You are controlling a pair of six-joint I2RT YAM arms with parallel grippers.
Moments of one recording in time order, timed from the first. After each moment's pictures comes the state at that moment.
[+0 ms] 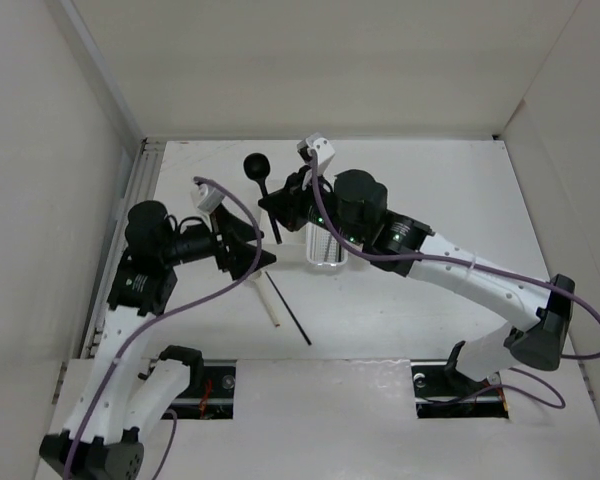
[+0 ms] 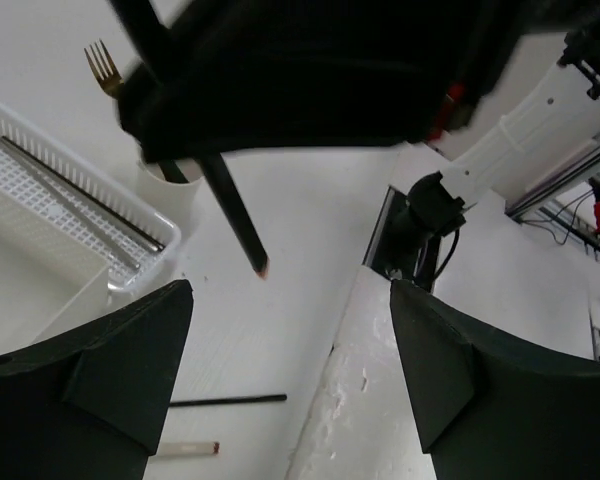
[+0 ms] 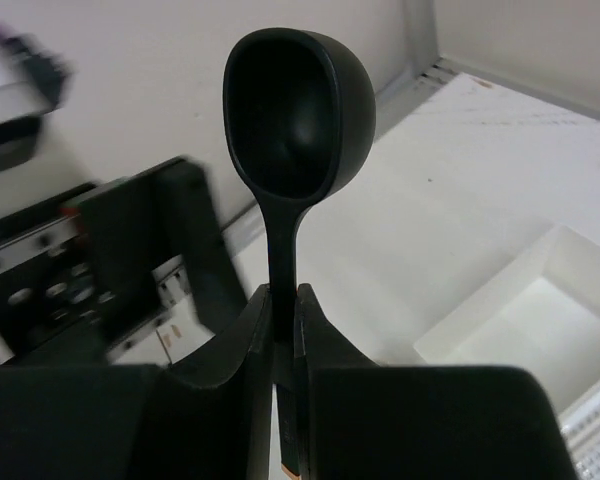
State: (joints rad) left arm -0.20 0.73 0.90 -0.35 1.01 -0.24; right arm 1.01 1.46 1.46 -0.06 0.08 0.33
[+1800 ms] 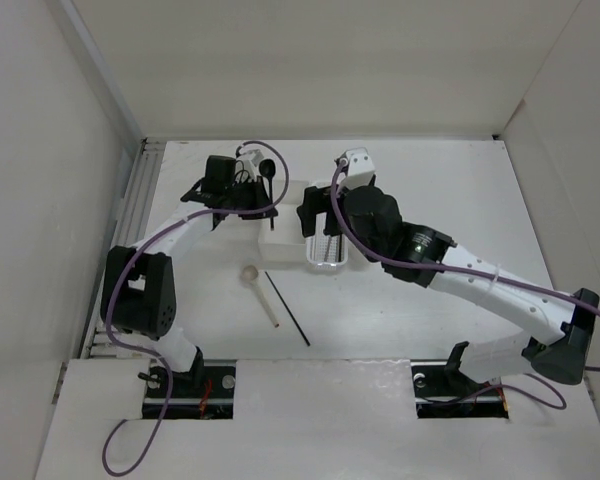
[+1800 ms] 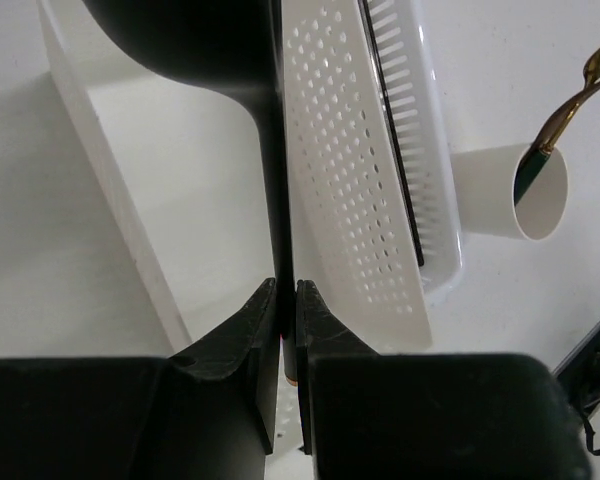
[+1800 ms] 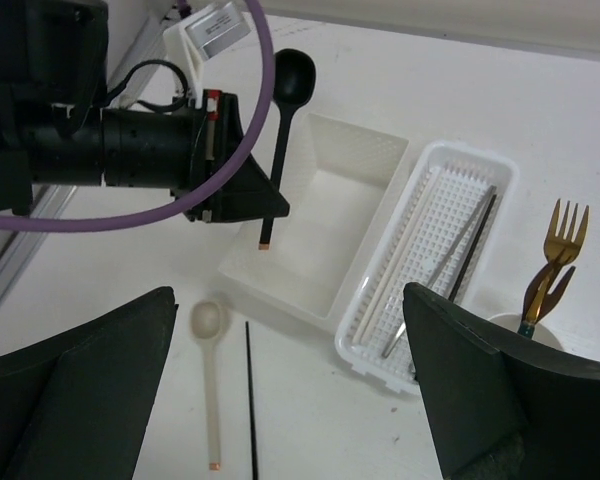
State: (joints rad) left arm -0.25 1.61 1.12 -0.25 0.49 -0.29; right arm 1.01 1.32 1.32 -0.29 0.52 0.37
